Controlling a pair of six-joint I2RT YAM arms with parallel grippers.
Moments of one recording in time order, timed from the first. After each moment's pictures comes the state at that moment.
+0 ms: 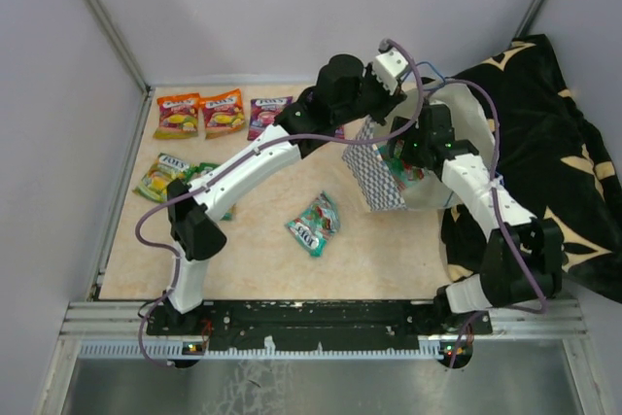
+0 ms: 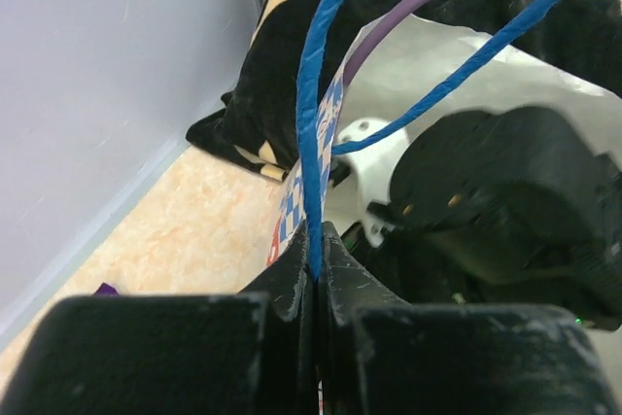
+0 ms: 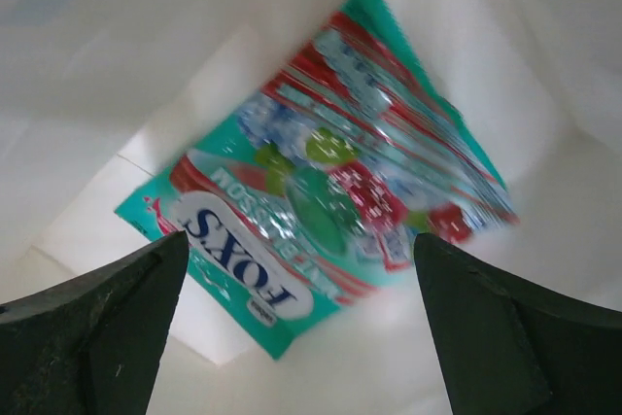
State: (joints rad) left arm -0.92 2.01 2.14 -0.23 0.09 0.10; right arm 0.20 1.40 1.08 -0.44 0.03 0.42
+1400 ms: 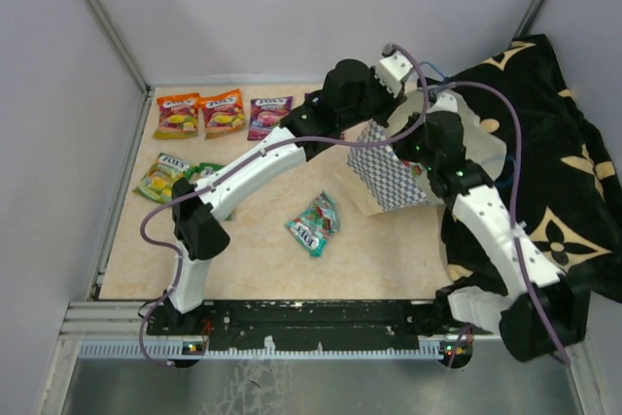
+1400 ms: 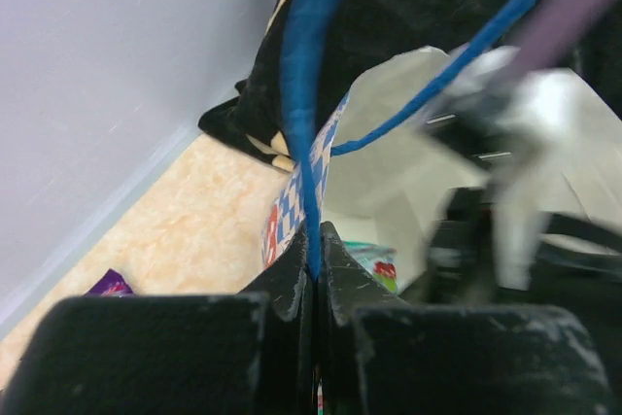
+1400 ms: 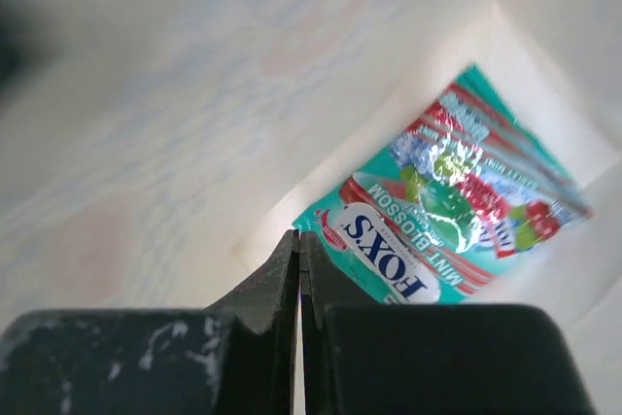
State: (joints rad) left arm -0.94 2.05 2.15 -0.22 0.04 0.10; right arm 0.29 1.22 0.97 -0.21 0.01 0.49
